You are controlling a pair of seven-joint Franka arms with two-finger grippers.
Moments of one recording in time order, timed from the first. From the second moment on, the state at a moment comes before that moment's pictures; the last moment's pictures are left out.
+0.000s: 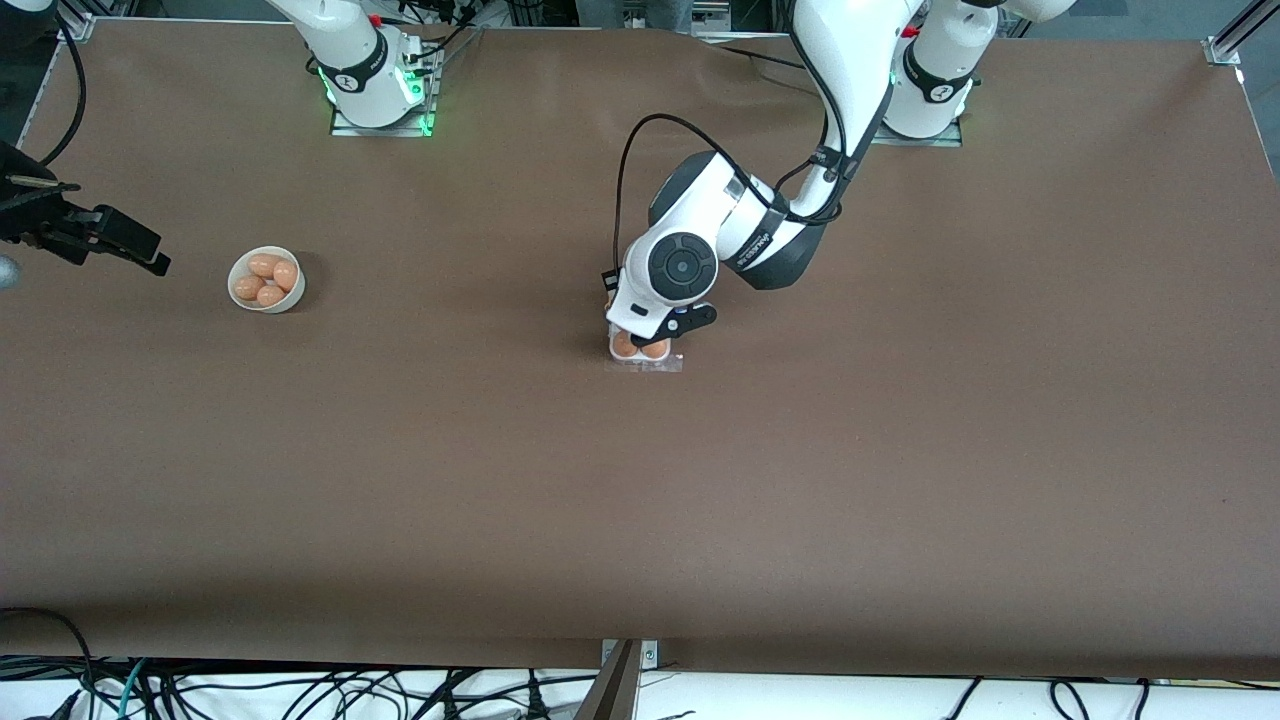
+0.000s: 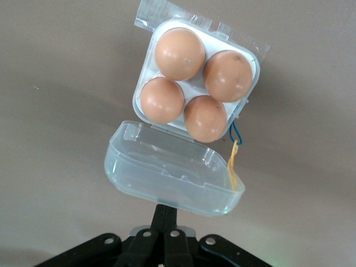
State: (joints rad) left arm -0.78 0.72 0.08 -1.36 -0.49 1.80 -0.91; right arm 0.04 0.01 -0.07 -1.64 0.02 1.68 0.10
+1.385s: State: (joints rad) left arm -0.55 0.54 0.27 -1.18 -0.26 1.62 -0.57; right arm 0.04 0.01 -0.07 -1.64 0.02 1.68 0.10
